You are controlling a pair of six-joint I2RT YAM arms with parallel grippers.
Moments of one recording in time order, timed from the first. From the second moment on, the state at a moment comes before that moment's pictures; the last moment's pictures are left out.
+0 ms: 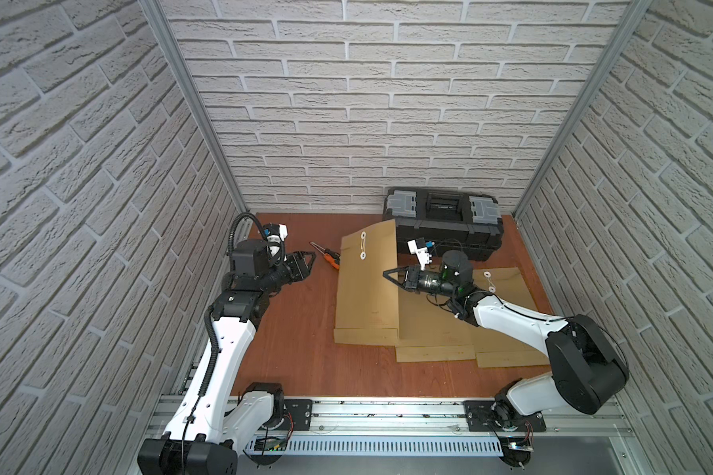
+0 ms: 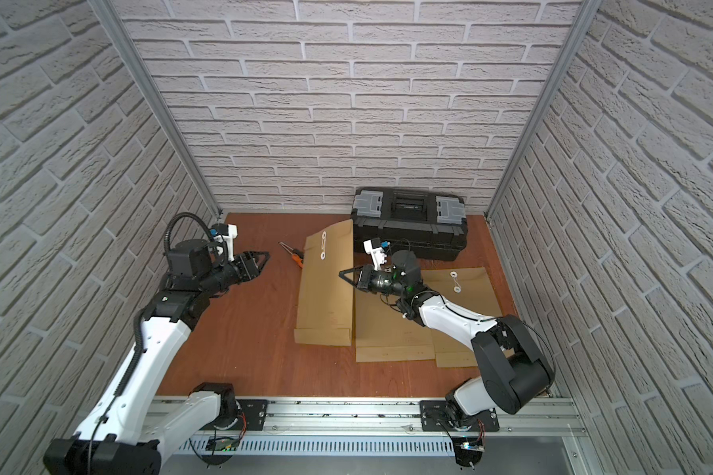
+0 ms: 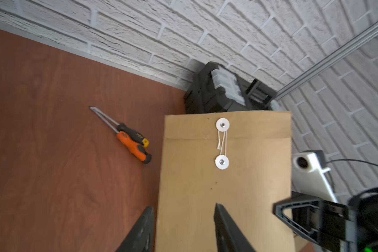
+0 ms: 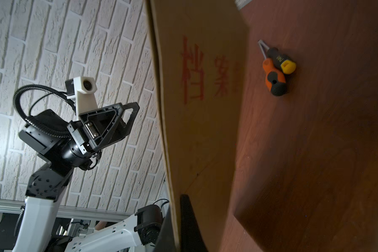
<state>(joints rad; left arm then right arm) -0.08 0.97 0.95 -0.49 0.37 -0.38 0.51 1.49 0.77 0.49 -0.67 0.99</state>
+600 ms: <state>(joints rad) -0.08 0.92 0.88 -0.55 0.25 -0.31 0.77 1.91 0.98 0.44 -0.37 1.20</state>
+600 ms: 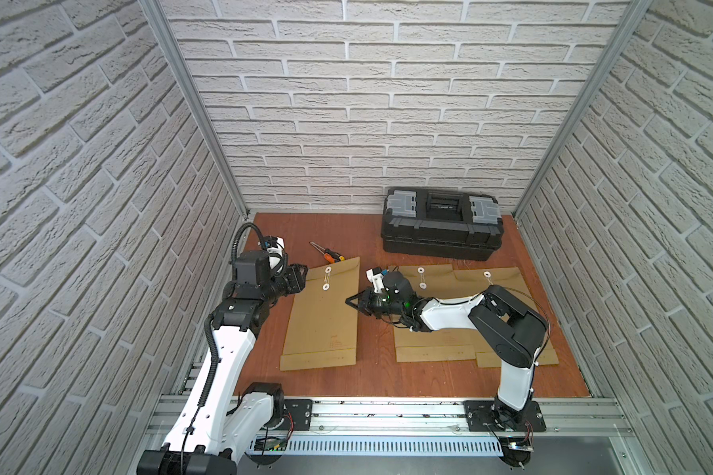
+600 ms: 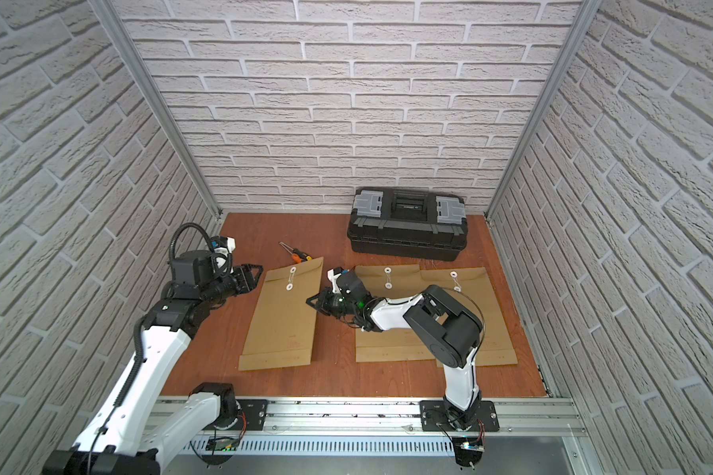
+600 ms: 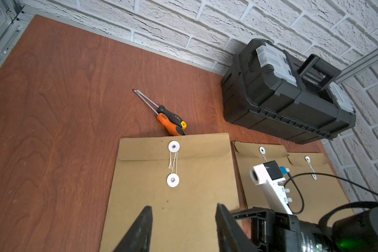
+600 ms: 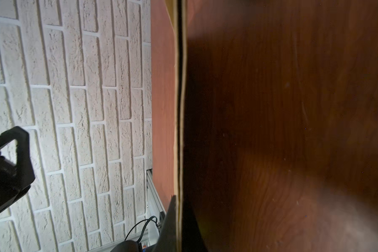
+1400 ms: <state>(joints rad) -0.46 0.88 0.65 -0.24 -0.21 -0.07 0.62 1.41 1.00 -0.33 0.00 0.44</state>
